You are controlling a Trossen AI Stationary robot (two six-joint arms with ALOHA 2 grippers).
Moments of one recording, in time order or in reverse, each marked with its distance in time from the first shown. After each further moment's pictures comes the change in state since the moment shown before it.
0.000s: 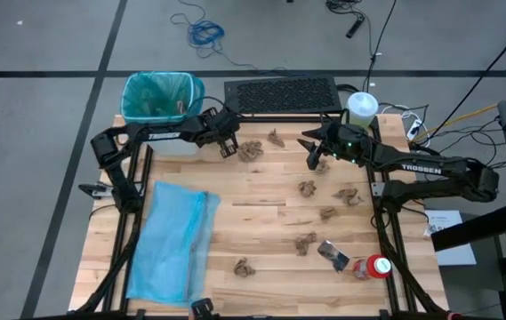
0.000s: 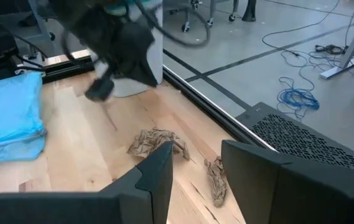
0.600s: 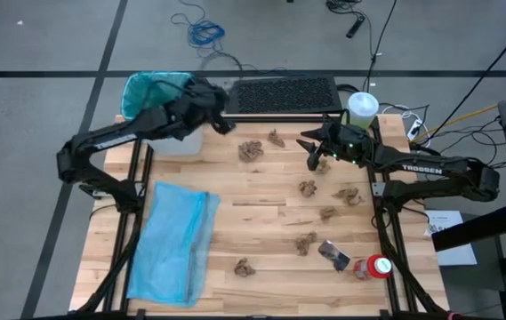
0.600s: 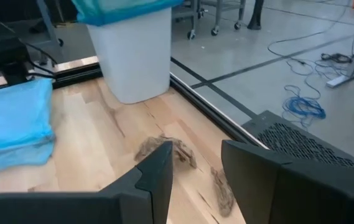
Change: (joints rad) left arm -0.150 -0.331 0.281 -0.074 -0.263 0.046; right arm 0.020 0.000 -0.001 0.032 -0.008 -0.005
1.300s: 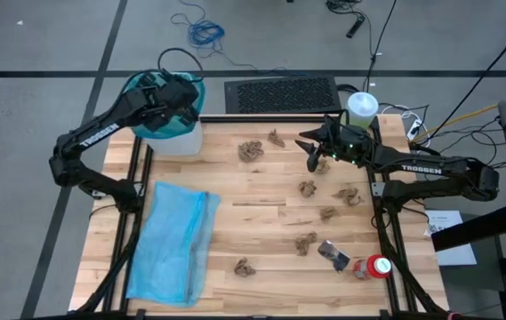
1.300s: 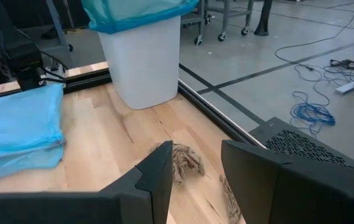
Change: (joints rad) left arm 0.173 -0.051 0.094 -0.648 -0.211 -0.306; right arm 0.006 0.000 0.000 0.026 -0.019 0.000
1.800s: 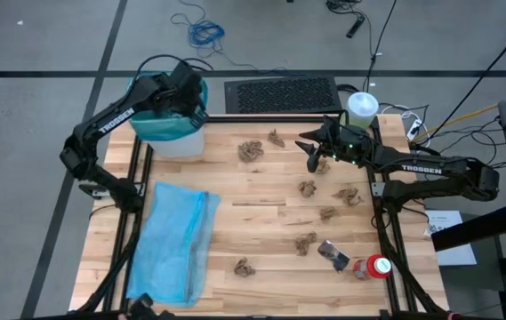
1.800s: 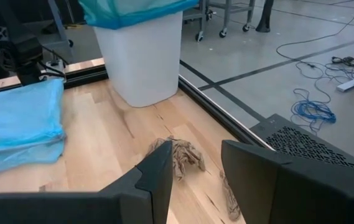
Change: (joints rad) left arm 0.210 0.128 -0.016 0.066 0.626 0.069; right arm 0.000 0.000 0.000 -0.017 -0.004 -0.004
